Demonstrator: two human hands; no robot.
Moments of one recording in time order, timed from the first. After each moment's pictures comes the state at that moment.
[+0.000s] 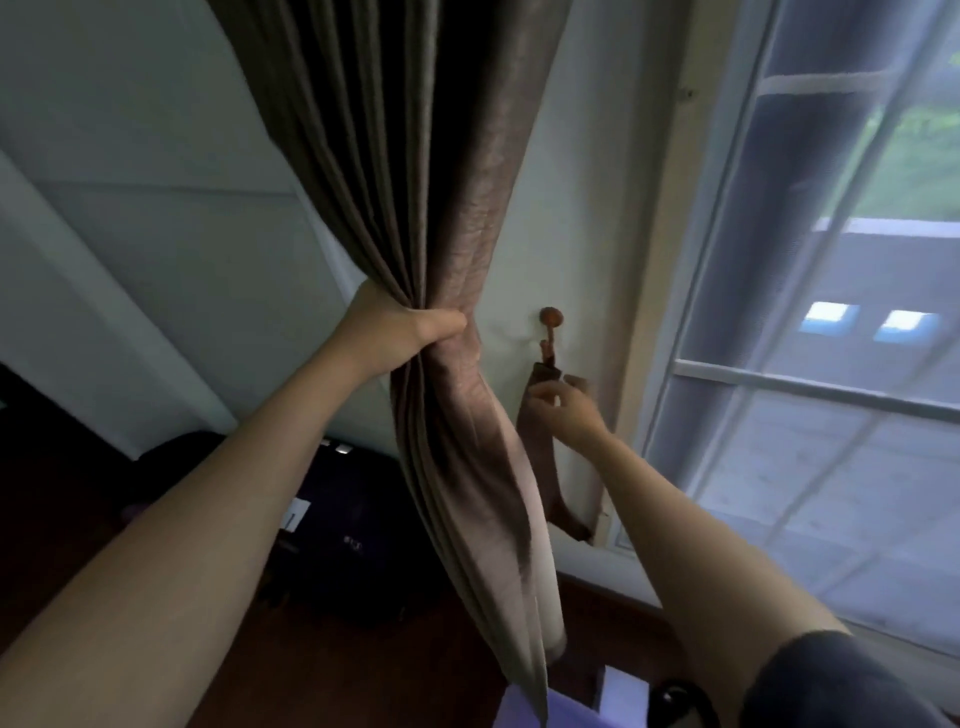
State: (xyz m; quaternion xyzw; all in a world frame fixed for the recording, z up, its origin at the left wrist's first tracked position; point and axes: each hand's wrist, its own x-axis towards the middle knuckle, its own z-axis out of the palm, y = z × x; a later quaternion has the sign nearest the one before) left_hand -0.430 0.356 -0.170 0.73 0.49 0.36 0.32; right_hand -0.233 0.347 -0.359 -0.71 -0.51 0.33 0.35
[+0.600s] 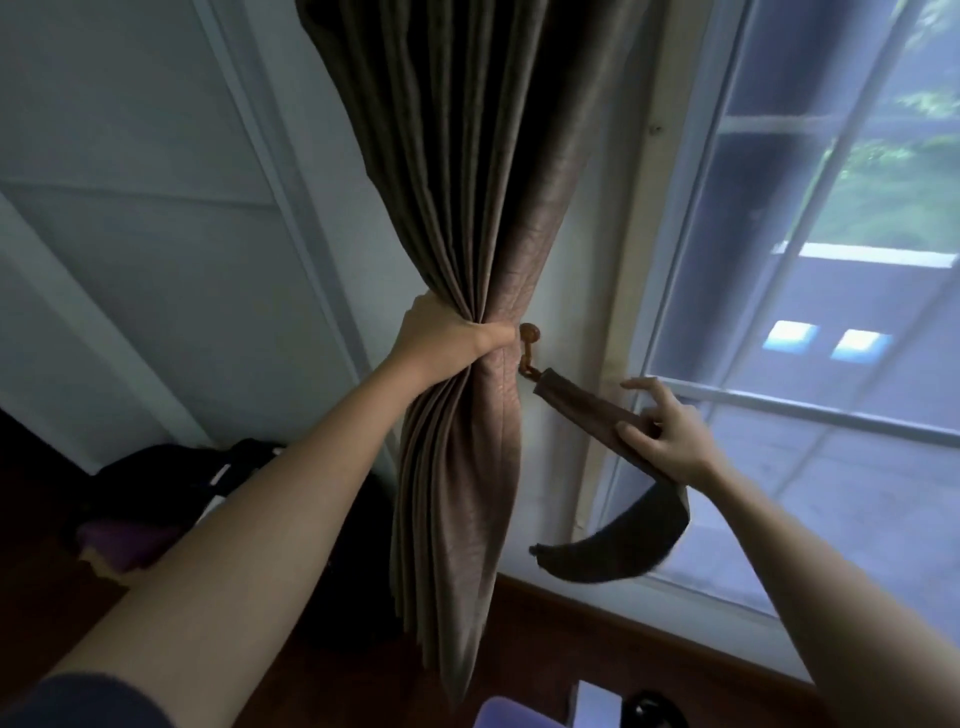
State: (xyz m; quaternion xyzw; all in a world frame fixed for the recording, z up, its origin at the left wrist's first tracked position) left_hand -0.374 0.361 -0.188 0.75 0.48 0.32 0.33; right_hand -0.130 0.252 -0.323 -0.72 -0.59 0.15 0.32
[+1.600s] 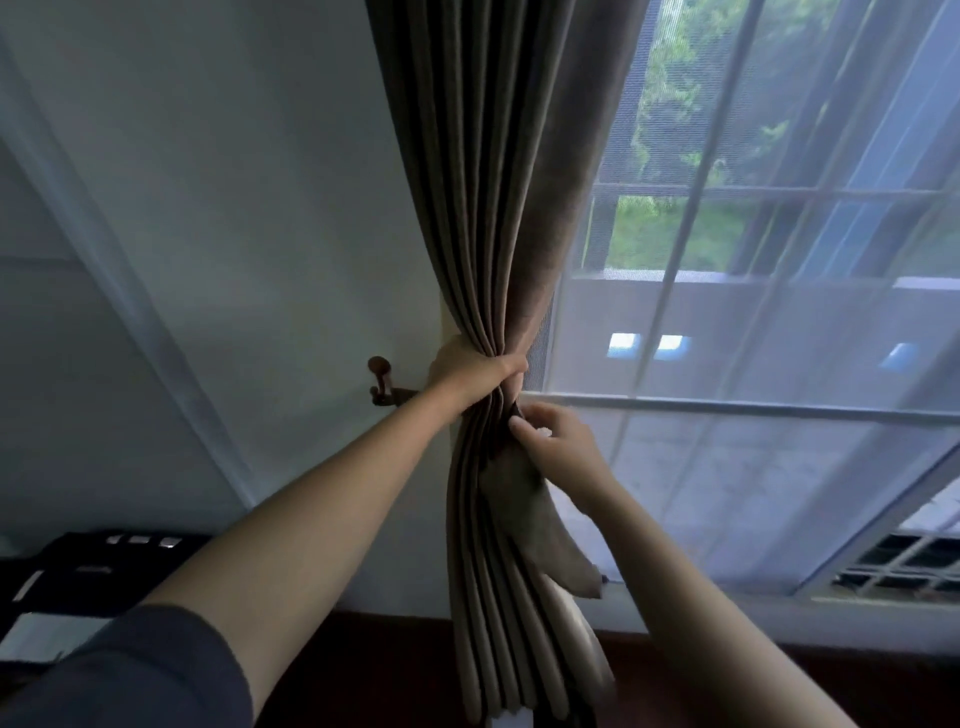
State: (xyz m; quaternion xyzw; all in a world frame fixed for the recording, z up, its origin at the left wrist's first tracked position) left_hand -0.219 0.287 -0.204 0.75 0.44 0.26 0.42; right_hand -0.153 0.174 -0.259 -0.73 -0.42 0.21 0.49
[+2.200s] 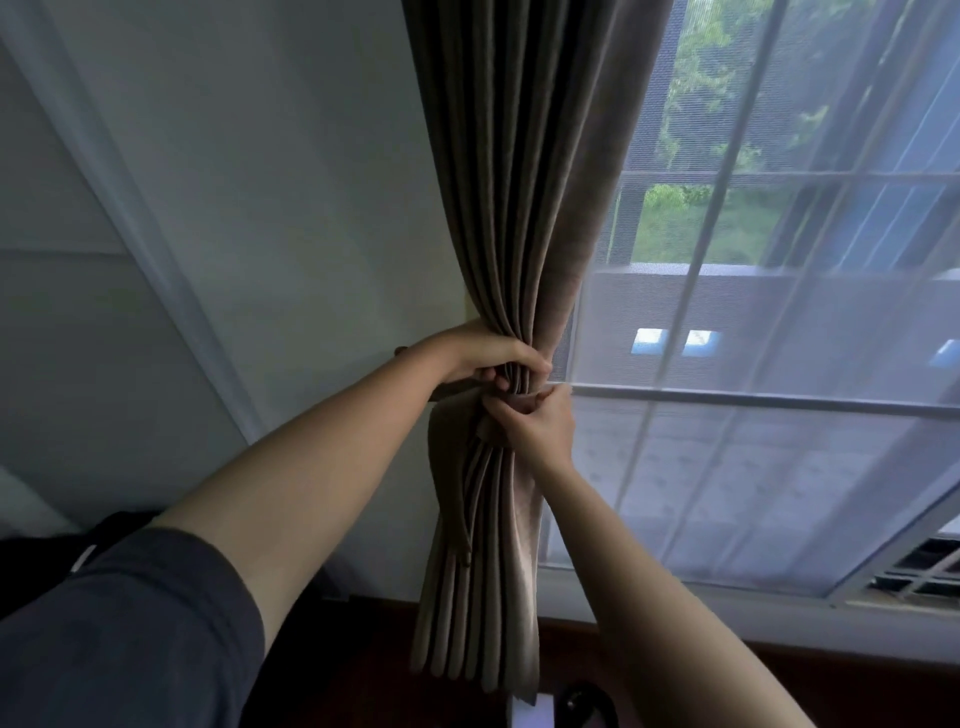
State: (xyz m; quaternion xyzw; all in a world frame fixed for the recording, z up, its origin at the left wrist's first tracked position) left_hand -0.224 0.308 -0.183 0.78 0.35 0.06 0.52; right_hand -0.179 0.211 -0.275 -0.76 -0.25 0.18 0.58
